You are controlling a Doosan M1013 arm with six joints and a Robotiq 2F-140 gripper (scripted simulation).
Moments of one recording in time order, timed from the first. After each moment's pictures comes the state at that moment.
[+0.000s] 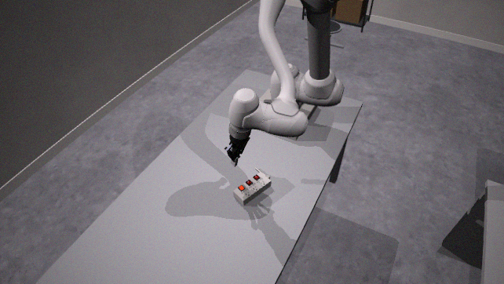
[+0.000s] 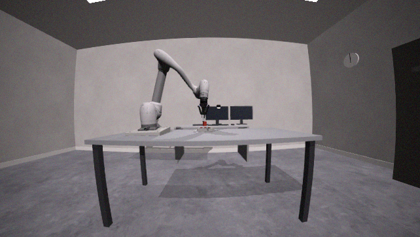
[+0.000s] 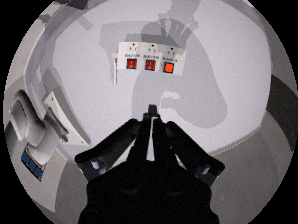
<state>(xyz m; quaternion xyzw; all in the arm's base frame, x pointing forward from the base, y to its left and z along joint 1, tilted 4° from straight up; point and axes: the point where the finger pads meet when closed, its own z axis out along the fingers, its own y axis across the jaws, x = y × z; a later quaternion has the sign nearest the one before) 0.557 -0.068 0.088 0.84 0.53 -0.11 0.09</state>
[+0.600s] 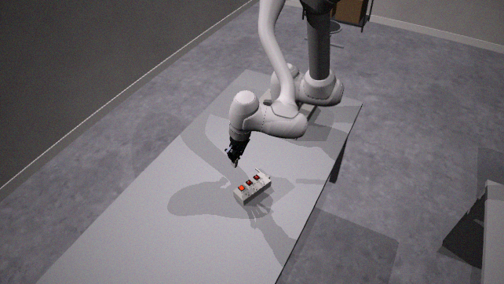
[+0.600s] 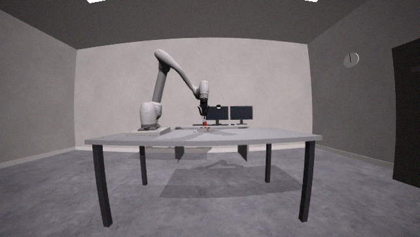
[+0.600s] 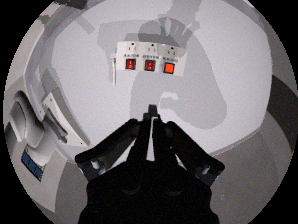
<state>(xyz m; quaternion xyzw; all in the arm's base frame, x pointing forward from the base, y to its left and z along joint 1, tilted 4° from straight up) 0.557 -0.069 0.079 0.84 0.53 -0.11 0.09</state>
